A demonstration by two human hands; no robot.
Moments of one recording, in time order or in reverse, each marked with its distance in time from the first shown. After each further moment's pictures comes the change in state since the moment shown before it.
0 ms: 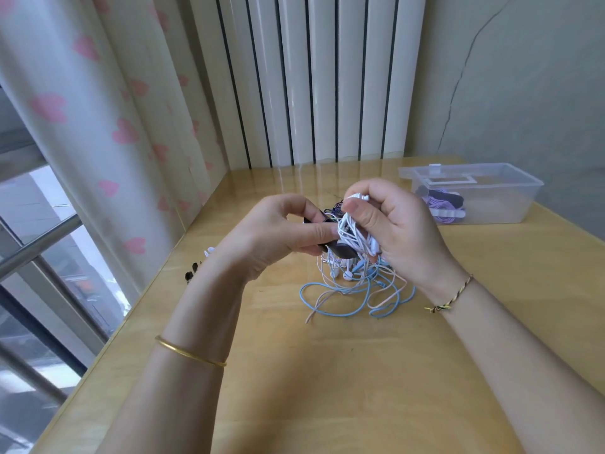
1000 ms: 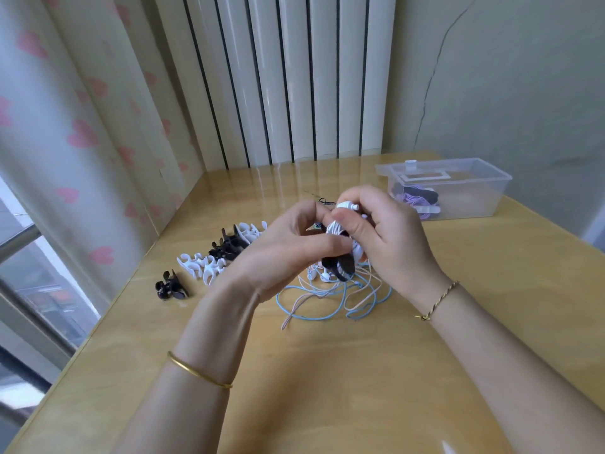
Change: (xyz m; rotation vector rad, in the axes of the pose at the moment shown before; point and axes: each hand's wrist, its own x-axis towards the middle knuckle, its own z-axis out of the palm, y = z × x) left_hand 0.010 -0.009 0.041 -0.284 -0.267 0.123; right_hand -0.008 0.020 -0.017 -0.362 0.142 -0.165
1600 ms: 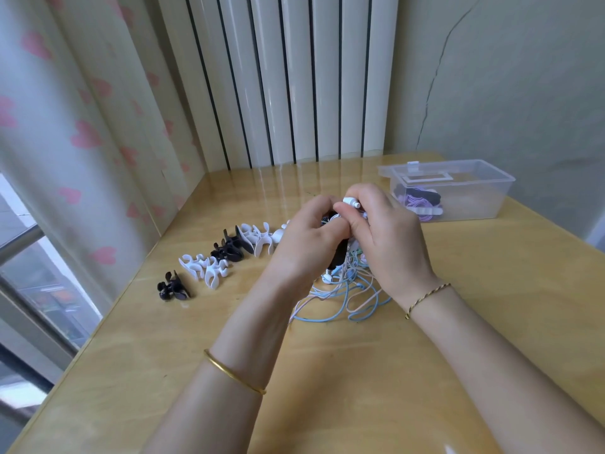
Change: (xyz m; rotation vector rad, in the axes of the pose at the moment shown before) left_hand 0.017 -0.005 0.023 0.123 0.307 0.018; right_hand 0.001 0.011 0.011 -0.342 0.188 -0.069
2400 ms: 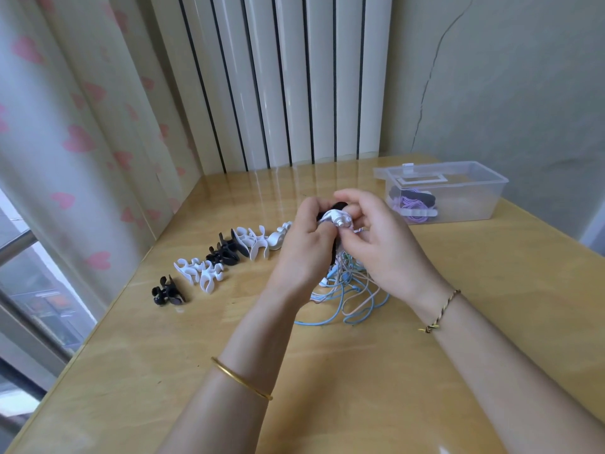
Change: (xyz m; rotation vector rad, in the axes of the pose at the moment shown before) left_hand 0.007 -0.013 0.010 -0.021 0.106 0.002; right_hand -0.001 -0.003 -0.012 0.458 -0.330 0.356
